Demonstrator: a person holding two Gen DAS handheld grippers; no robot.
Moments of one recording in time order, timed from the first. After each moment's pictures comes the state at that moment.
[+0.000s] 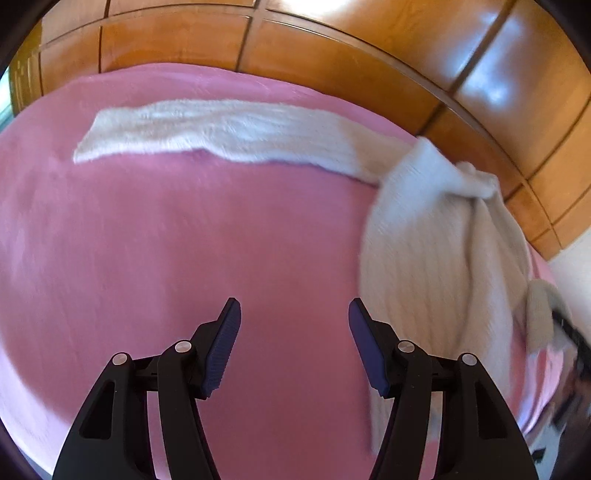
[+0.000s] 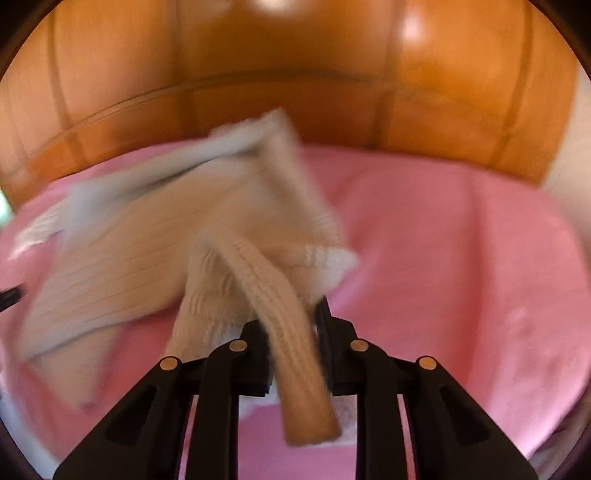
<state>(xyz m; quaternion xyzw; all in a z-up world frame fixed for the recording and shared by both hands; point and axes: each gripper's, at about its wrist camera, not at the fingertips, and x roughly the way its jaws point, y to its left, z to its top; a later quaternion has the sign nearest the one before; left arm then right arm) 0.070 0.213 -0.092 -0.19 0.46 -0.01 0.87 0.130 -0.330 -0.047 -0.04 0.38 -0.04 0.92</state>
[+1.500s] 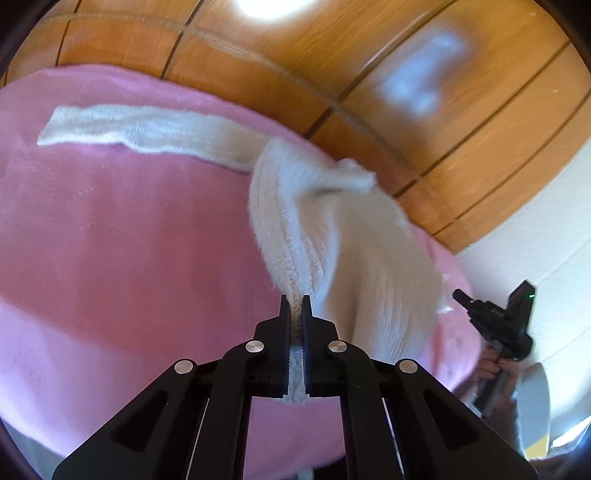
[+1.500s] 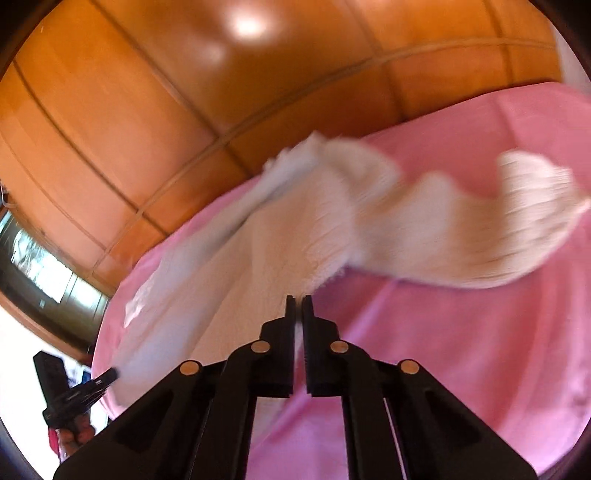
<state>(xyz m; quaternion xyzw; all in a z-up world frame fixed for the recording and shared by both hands) -0.007 0.149 -0.021 -0.26 0.41 -0.15 0.86 0.068 -0.360 -0.032 0.23 0.37 0.15 0.89</state>
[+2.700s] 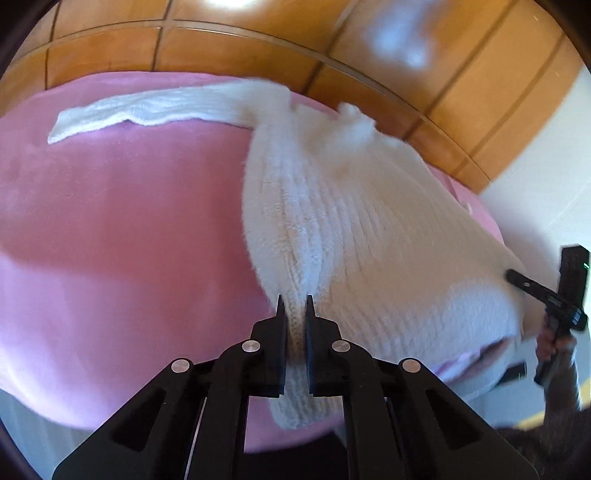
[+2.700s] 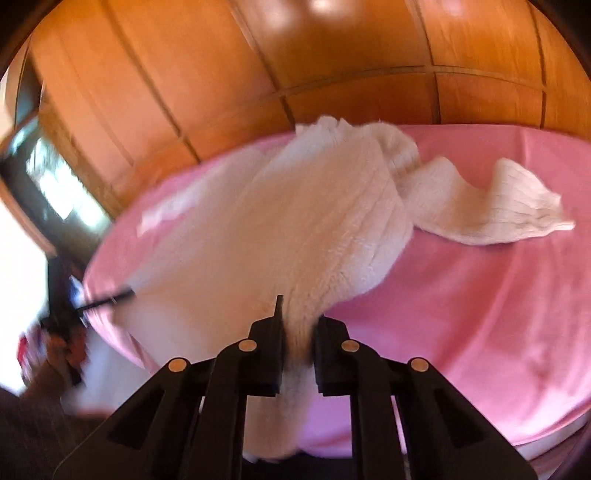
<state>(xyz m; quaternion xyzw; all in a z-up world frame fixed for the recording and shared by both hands) -0.048 0.121 -0.057 -0.15 0.46 -0.15 0.86 -0.029 -0.342 -0.061 0.07 0.44 0.23 0.86</state>
